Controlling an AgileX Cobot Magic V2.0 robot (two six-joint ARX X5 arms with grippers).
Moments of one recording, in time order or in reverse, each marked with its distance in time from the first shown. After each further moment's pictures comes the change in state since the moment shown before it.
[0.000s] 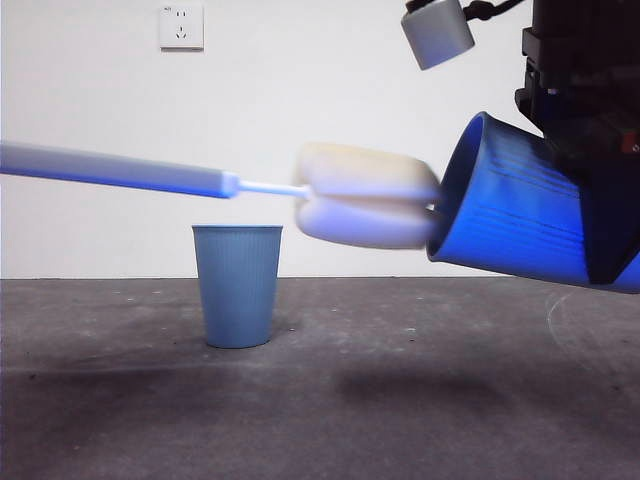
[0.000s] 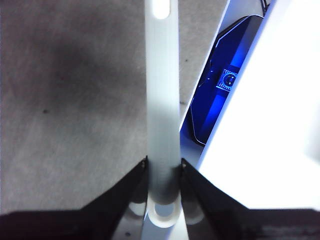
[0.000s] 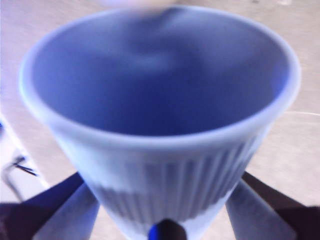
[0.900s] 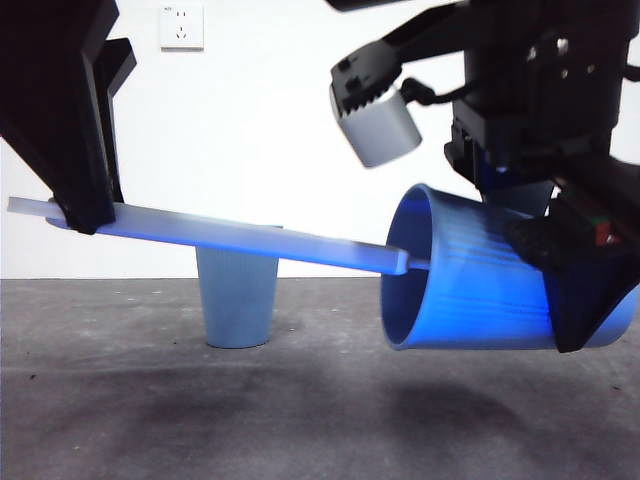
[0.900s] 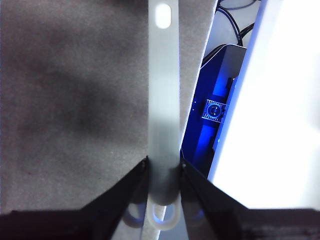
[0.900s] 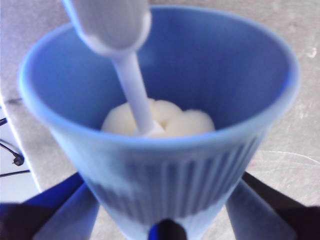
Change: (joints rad) left arm -0.119 0.208 0.000 0.268 0.062 -0.043; right arm 0.130 0.162 0.000 0.058 0.053 -0.071
